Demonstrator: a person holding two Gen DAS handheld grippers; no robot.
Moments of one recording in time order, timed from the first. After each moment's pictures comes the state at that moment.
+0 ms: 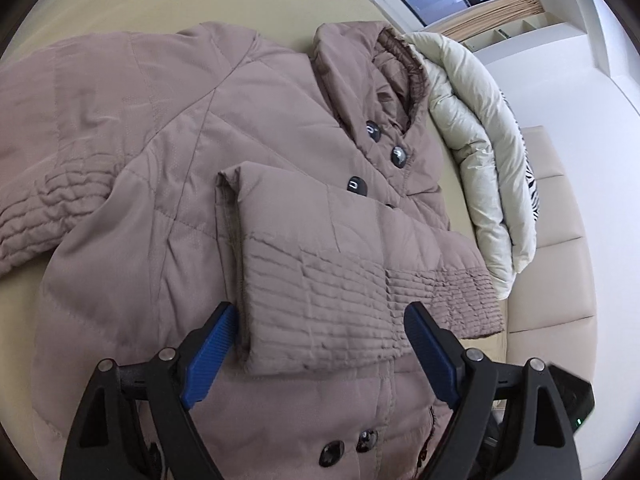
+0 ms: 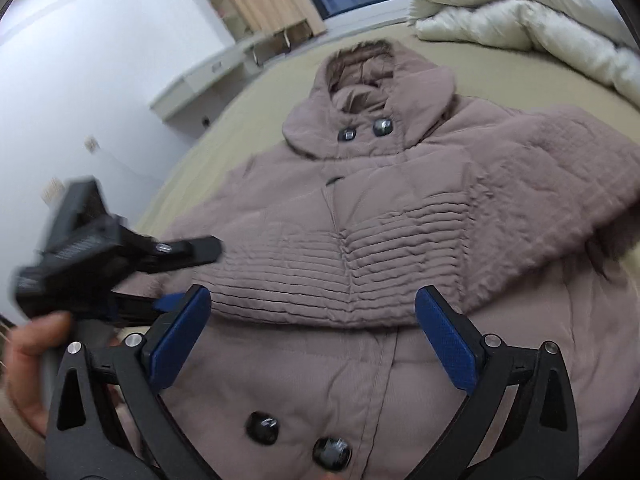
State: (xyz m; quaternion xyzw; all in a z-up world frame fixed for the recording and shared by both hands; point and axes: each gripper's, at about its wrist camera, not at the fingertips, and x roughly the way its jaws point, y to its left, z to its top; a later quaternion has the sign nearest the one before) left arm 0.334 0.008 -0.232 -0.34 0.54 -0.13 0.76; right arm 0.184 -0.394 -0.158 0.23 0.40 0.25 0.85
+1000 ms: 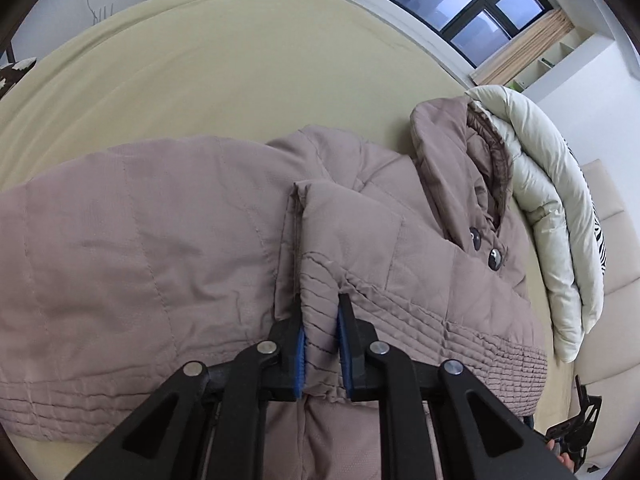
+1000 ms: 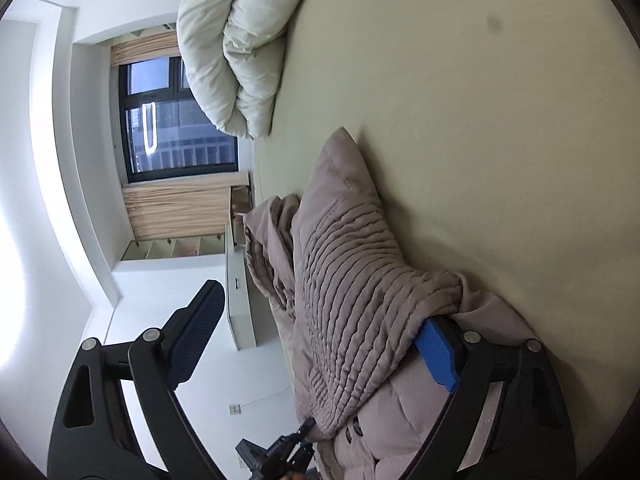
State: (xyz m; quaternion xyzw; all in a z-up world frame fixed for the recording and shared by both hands) left arm 0.370 0.069 -0.235 -0.28 0.49 0.01 0.83; right arm 0.206 -0.627 -0.282 0.72 0.30 0.09 0.62
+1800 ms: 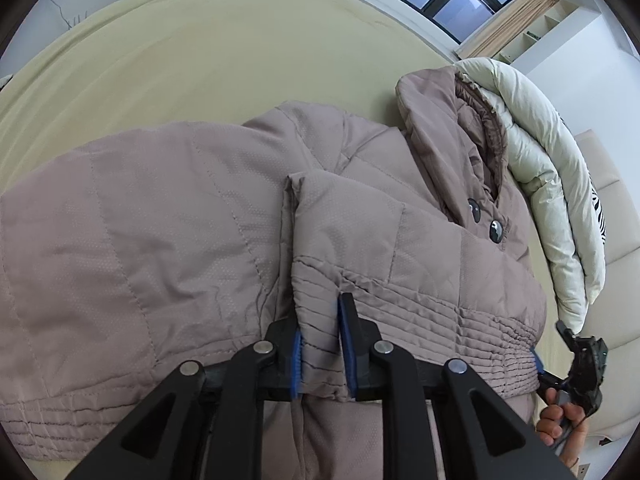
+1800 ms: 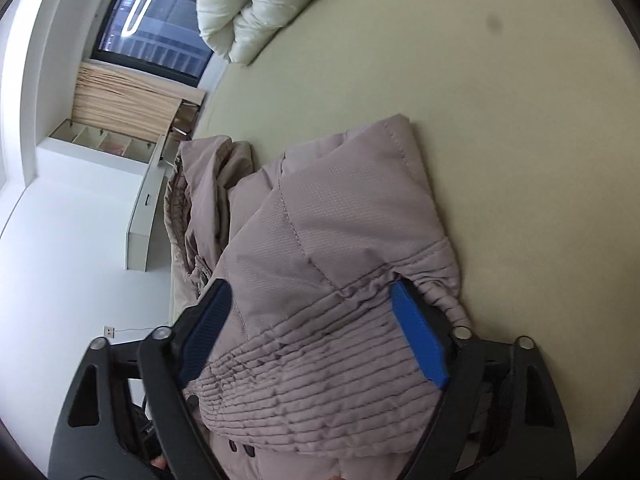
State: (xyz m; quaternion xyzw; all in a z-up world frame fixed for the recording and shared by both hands) left arm 0.380 0.059 -0.246 -0.24 0.52 -0.02 0.82; right arm 0.274 -0.598 -0.260 0.51 0.44 0.11 0.73
